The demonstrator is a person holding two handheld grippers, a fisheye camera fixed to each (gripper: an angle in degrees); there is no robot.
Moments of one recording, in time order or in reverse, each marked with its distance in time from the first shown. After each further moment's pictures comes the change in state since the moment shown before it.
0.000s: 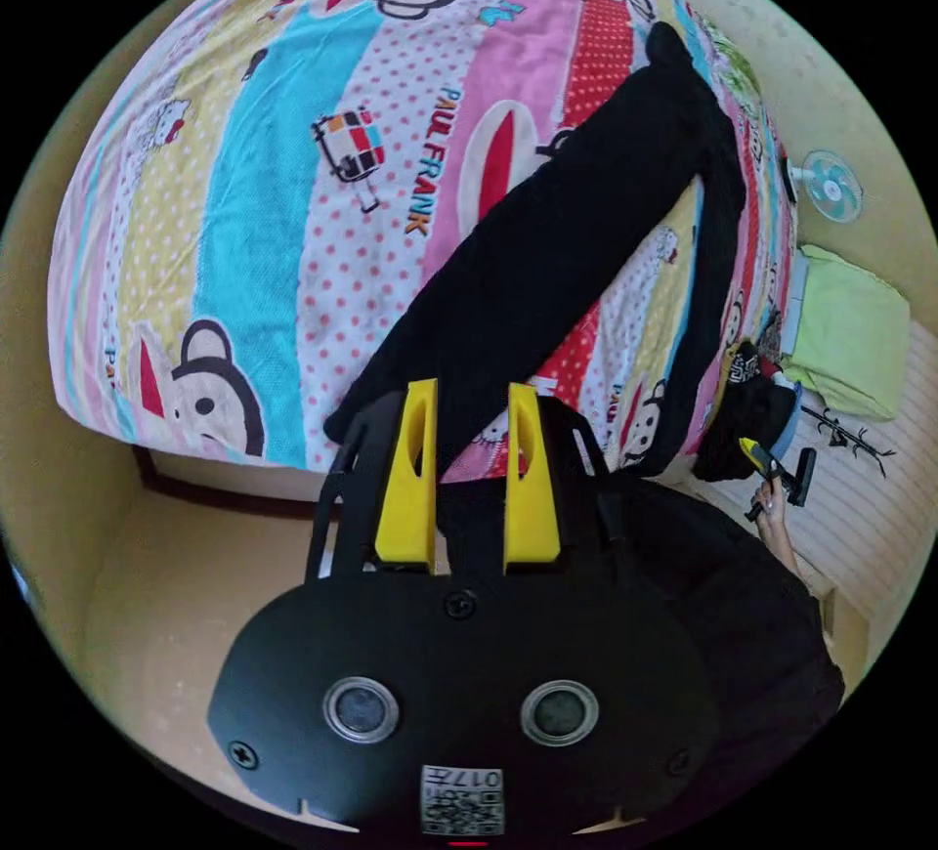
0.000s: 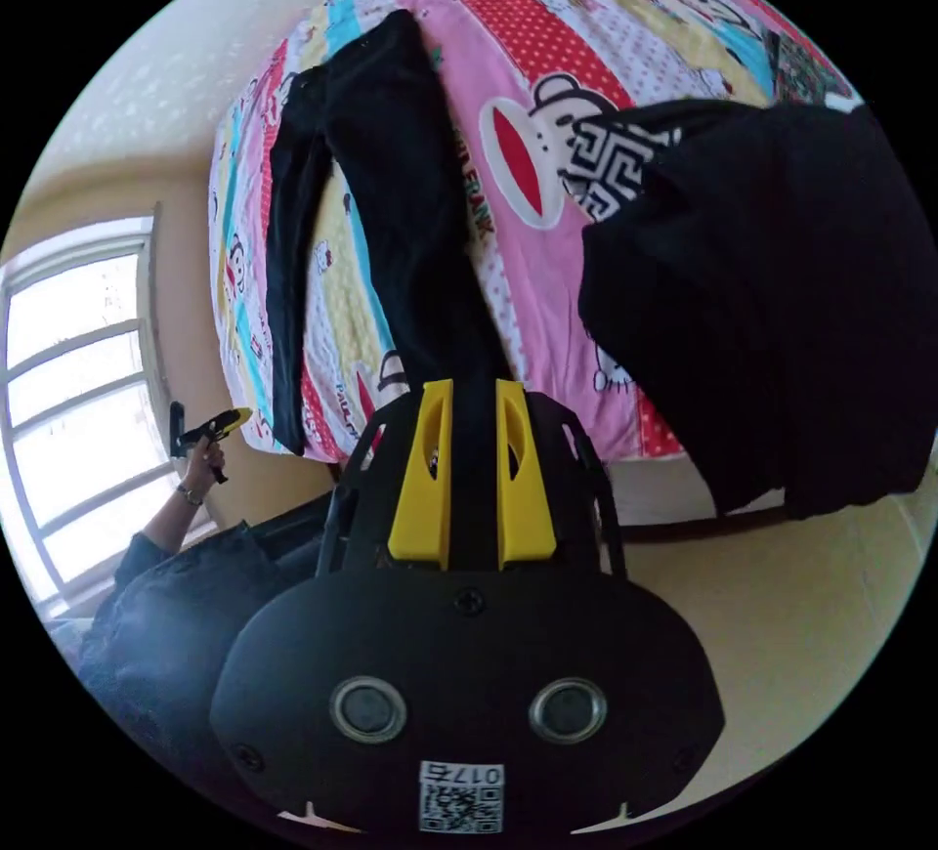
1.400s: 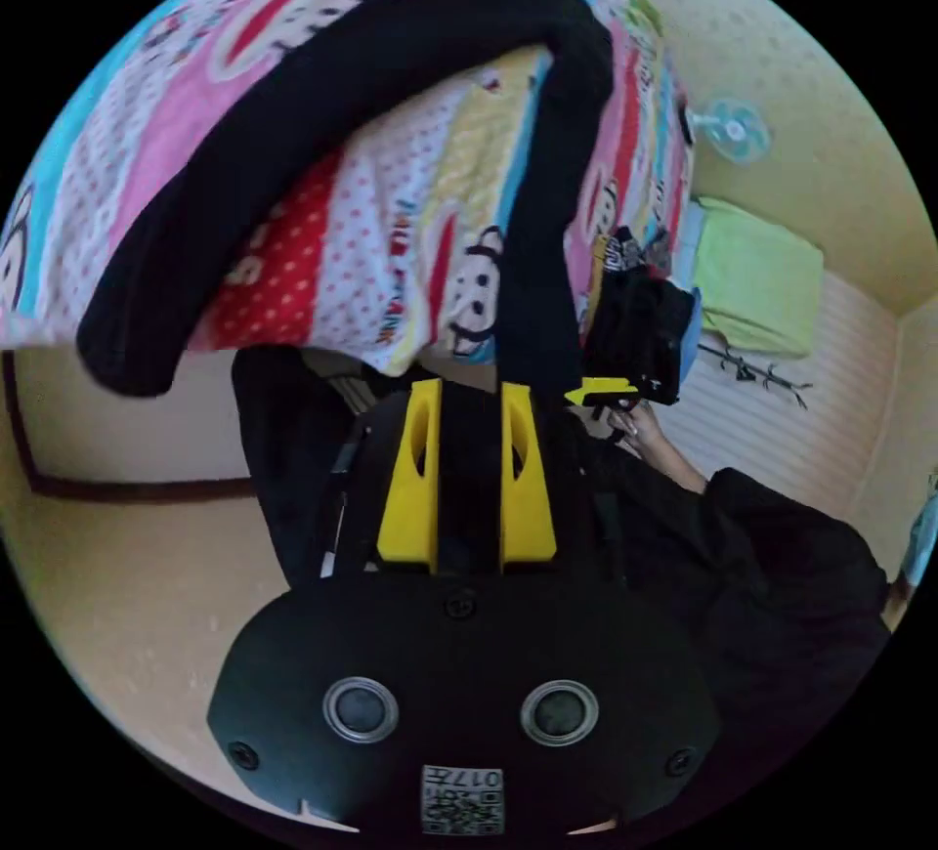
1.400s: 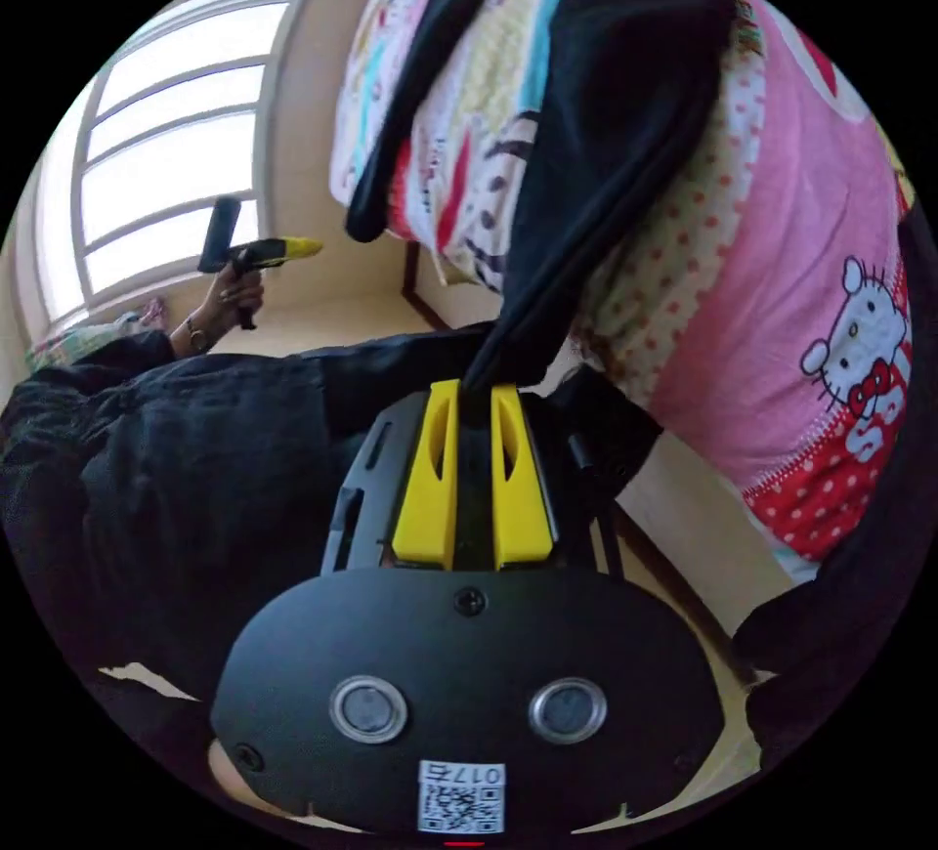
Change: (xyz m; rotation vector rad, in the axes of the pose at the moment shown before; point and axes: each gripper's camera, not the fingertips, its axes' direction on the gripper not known) left arm 0.136 0.019 -0.015 -0.089 0.373 0.187; right arm 0.147 0.013 -0.280 -0.479 -0.247 -0.720
